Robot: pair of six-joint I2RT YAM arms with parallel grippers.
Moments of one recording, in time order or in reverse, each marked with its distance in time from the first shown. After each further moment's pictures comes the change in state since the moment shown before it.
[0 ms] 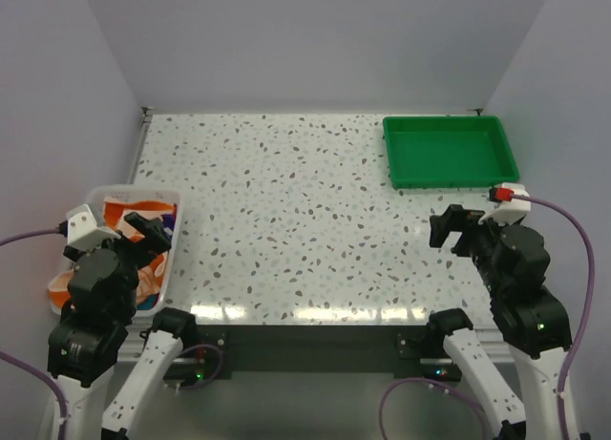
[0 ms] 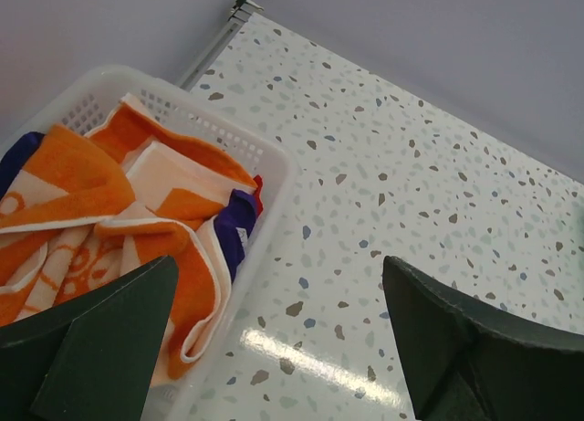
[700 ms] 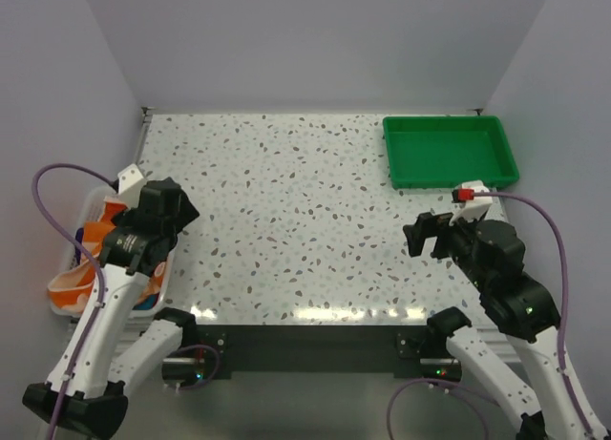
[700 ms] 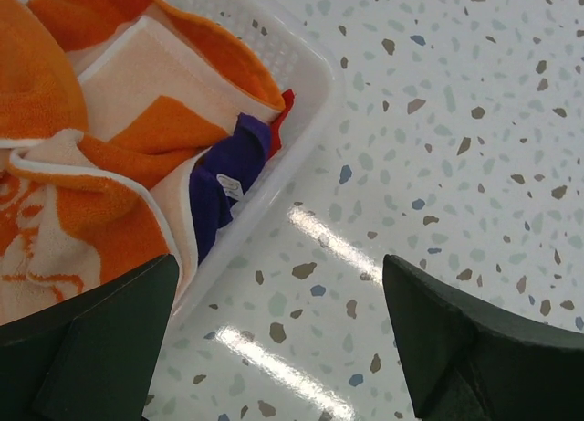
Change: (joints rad) left arm 0.000 0.458 -0.022 -0.017 -0.043 -0.272; right arm 0.178 0.025 -0.084 0.065 -0.037 -0.040
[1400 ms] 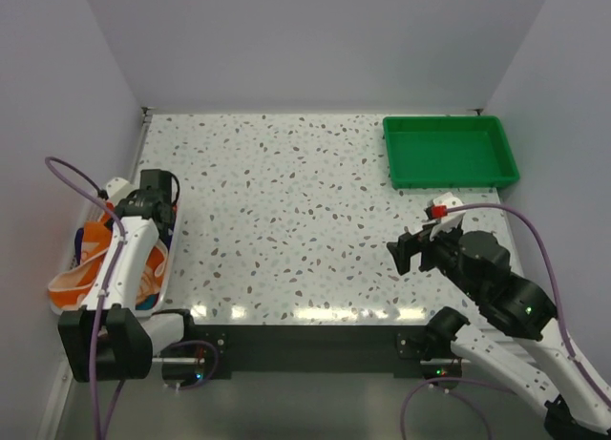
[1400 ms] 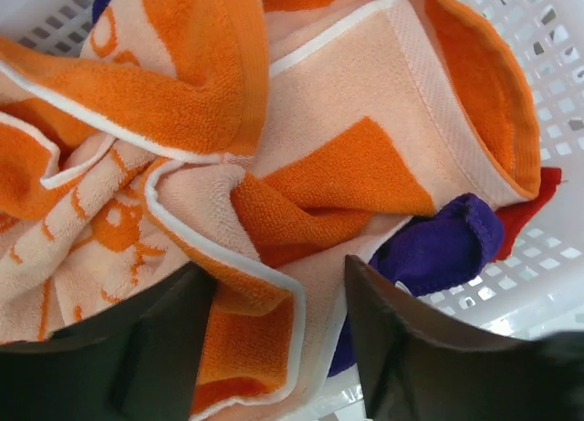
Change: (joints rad) left arm 0.313 0.343 -0.085 0.026 -0.154 -0.083; right arm 0.322 -0.025 -0.080 0.026 0.082 -0.058
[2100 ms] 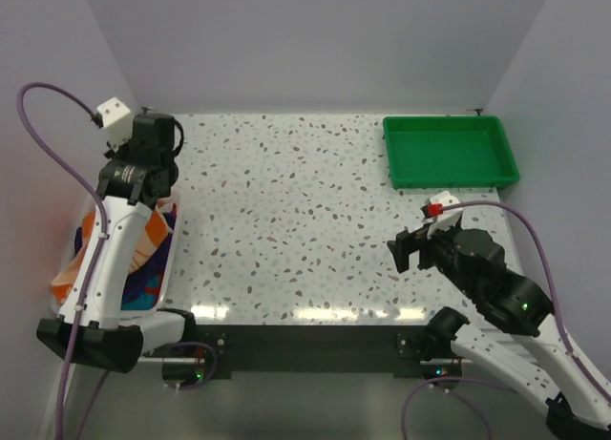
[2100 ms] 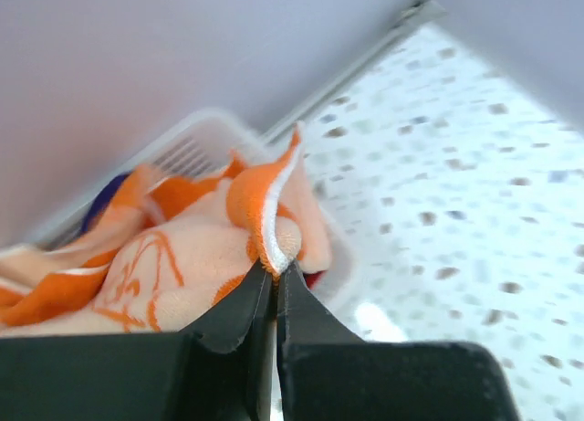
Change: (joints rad) left arm -0.171 0.042 0.460 -0.030 -0.158 0.206; right arm 0.024 0.008 -0.003 0.001 0.056 -0.014
